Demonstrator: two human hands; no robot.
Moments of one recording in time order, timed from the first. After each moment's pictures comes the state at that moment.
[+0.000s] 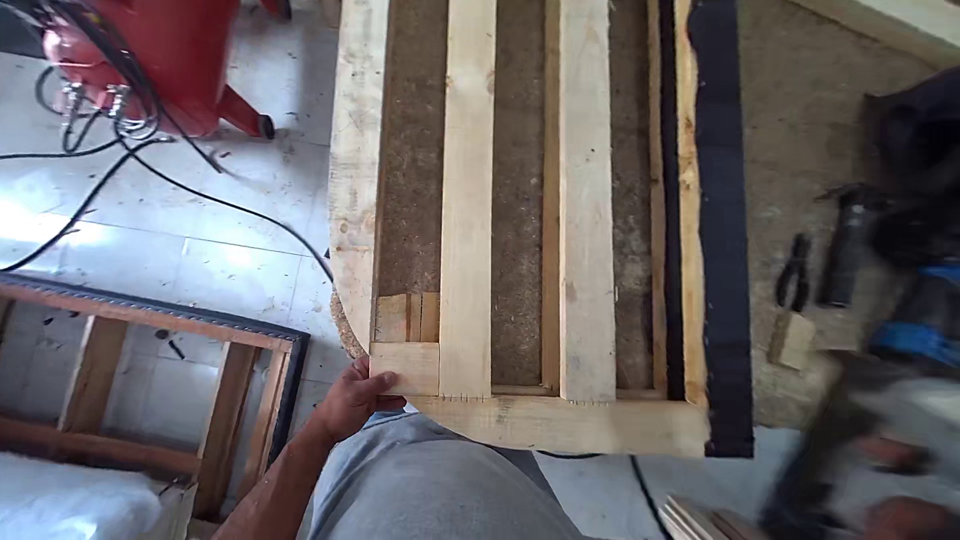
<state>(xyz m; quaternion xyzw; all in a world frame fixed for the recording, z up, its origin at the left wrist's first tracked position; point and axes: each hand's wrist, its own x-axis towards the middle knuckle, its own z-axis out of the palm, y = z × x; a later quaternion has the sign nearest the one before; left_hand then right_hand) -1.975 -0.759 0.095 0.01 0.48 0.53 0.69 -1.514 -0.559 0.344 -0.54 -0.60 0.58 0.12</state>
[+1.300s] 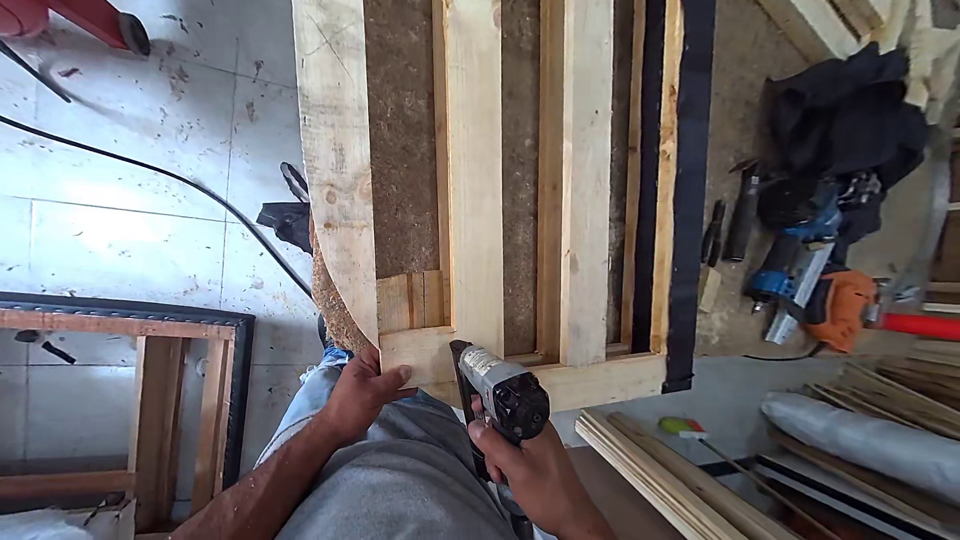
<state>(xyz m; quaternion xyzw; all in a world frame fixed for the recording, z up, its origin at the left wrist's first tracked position) -1.993 -0.762 0.088 0.01 0.47 0.49 0.73 -1.780 -0.694 0.218 -0.61 -0.54 0.59 0.03</state>
